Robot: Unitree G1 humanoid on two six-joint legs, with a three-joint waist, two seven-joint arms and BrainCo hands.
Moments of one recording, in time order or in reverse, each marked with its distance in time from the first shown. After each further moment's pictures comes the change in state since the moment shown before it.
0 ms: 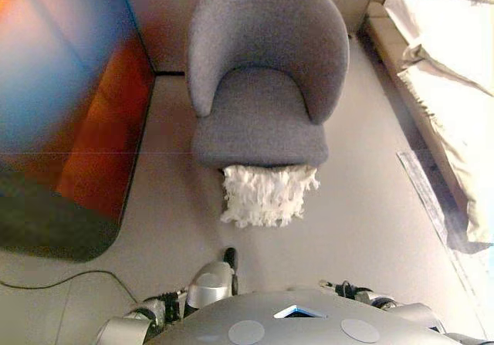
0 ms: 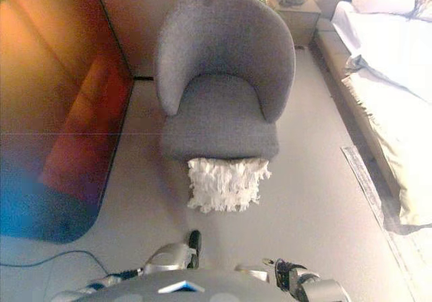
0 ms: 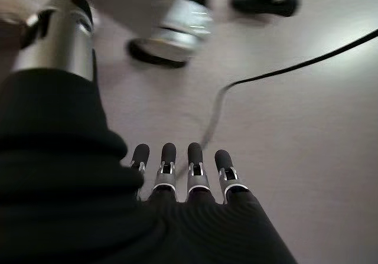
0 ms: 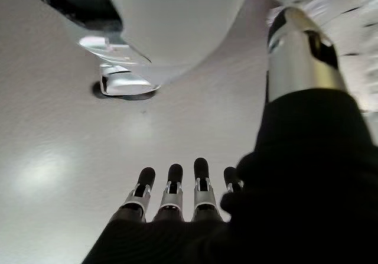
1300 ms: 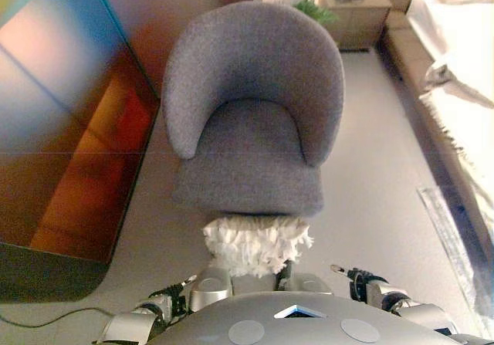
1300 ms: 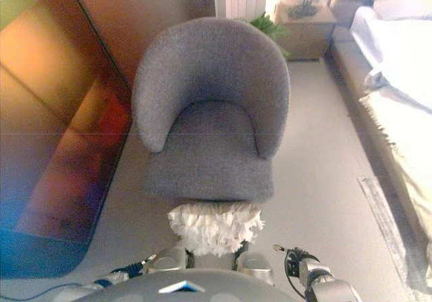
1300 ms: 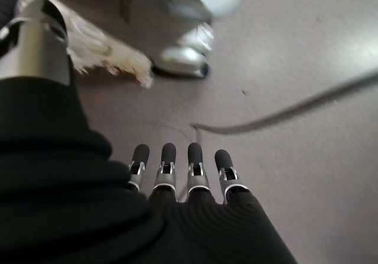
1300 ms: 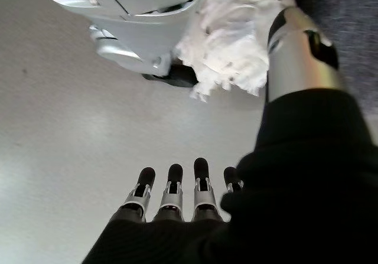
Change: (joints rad) left arm -0.001 -0.068 0.011 0.036 -0.003 -0.018 0.014; right arm 0.034 -0.104 0.036 -0.074 0.053 -0.045 -0.033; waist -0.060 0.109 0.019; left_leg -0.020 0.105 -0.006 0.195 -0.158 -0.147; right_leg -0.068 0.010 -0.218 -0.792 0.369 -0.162
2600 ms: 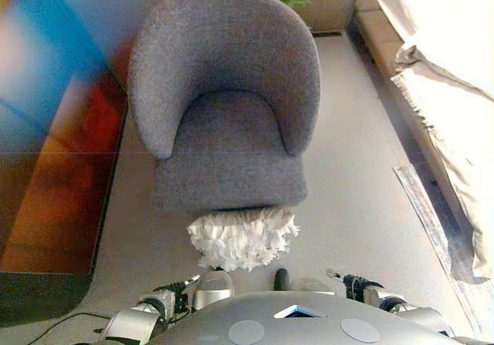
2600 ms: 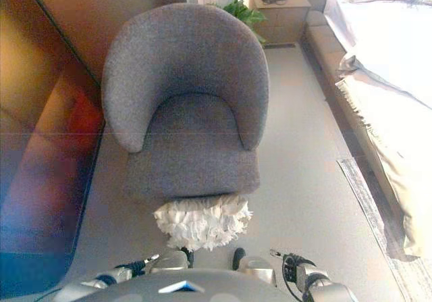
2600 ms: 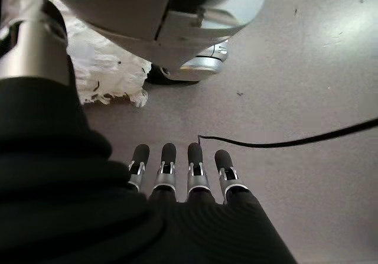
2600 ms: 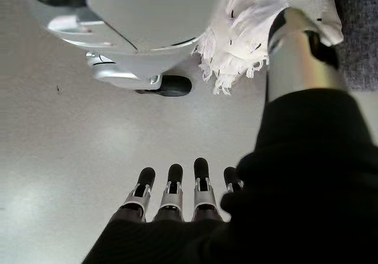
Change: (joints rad) left arm -0.007 -0.005 -0.068 -0.046 -0.024 0.039 0.035; right arm 0.003 0.031 0.000 0.014 0.016 0.001 0.037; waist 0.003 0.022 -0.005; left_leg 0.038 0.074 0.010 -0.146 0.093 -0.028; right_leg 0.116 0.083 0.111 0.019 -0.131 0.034
